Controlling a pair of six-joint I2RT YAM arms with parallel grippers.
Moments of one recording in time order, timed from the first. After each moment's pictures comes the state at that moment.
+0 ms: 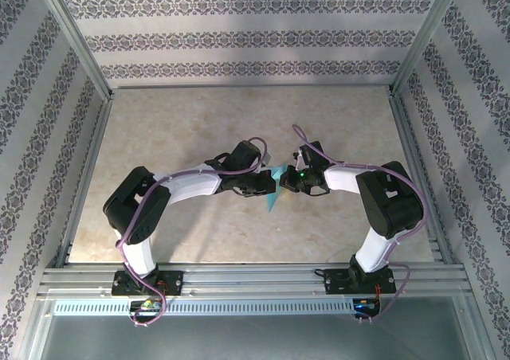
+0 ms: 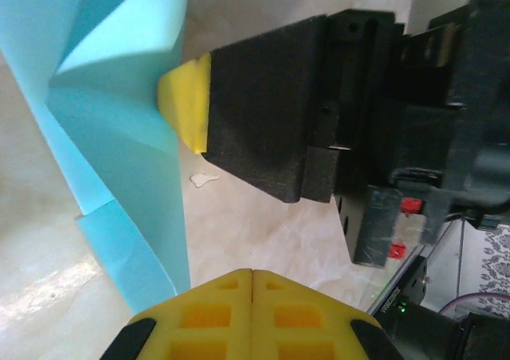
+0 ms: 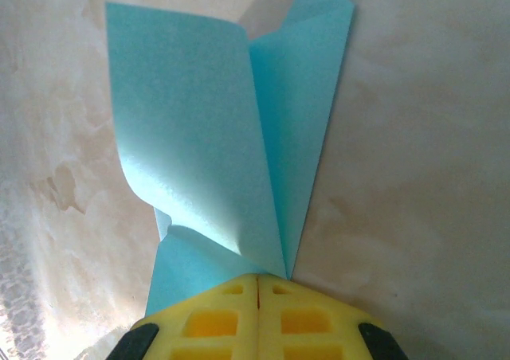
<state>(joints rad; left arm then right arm) -0.71 1.82 1.10 -0.15 0.49 -0.80 0.36 1.74 0.80 -0.09 -0.48 0.70</state>
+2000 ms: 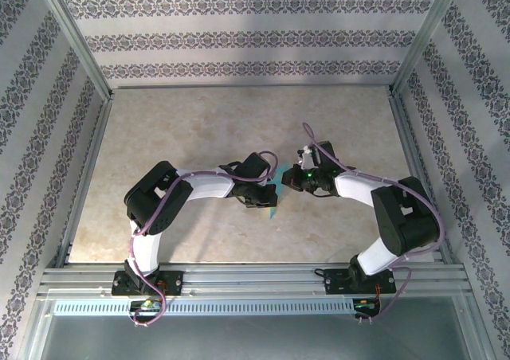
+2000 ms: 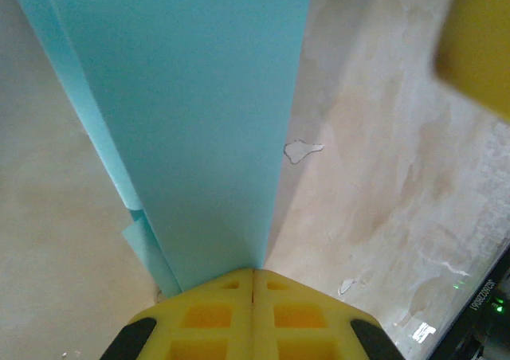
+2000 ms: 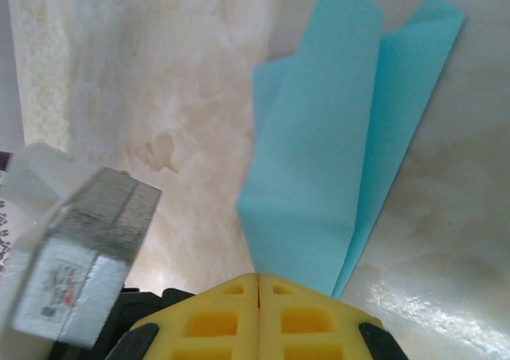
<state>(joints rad) -0.76 1.97 1.13 -0.21 0.46 -0.73 0.33 1.59 0.71 -0.03 -0.59 0.68</state>
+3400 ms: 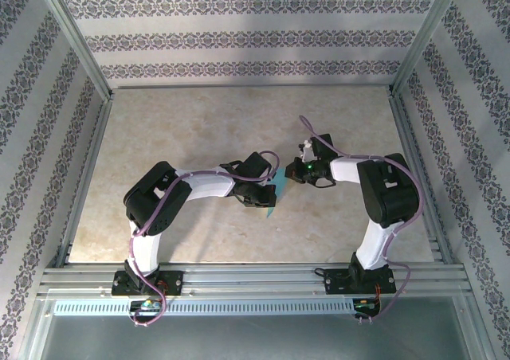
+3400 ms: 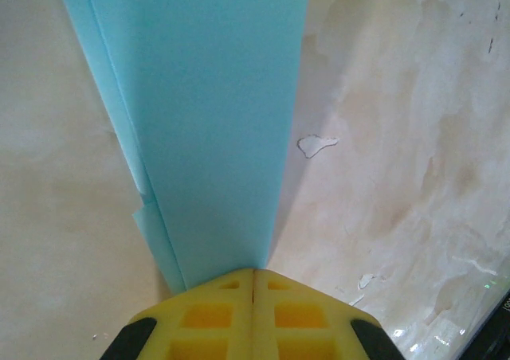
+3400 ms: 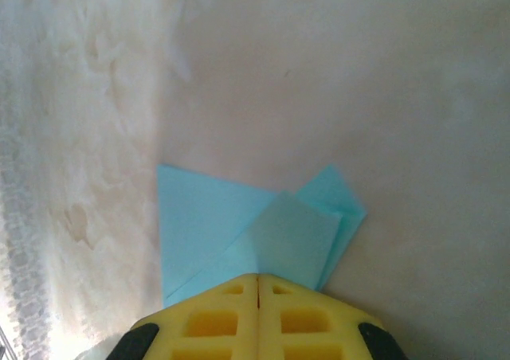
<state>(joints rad) -0.76 1.96 1.15 -0.28 0.42 -0.67 0.23 1.83 0.87 -0.06 -0.58 0.55</state>
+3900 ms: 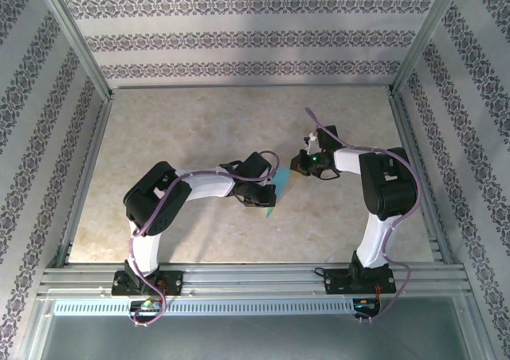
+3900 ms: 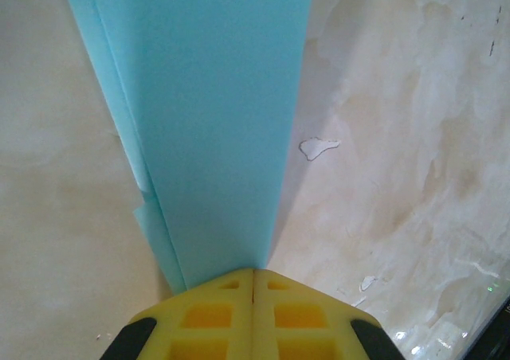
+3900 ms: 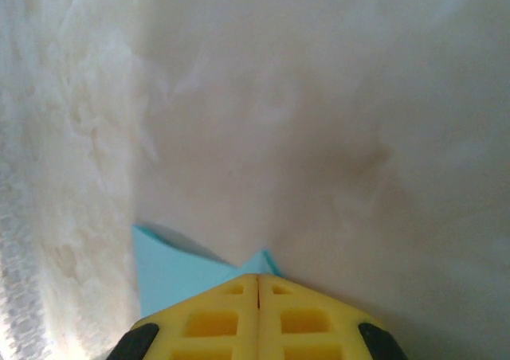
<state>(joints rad) -0.76 1.96 1.15 -0.28 0.41 -0.67 0.16 1.90 0.99 -0.16 -0.59 0.49</state>
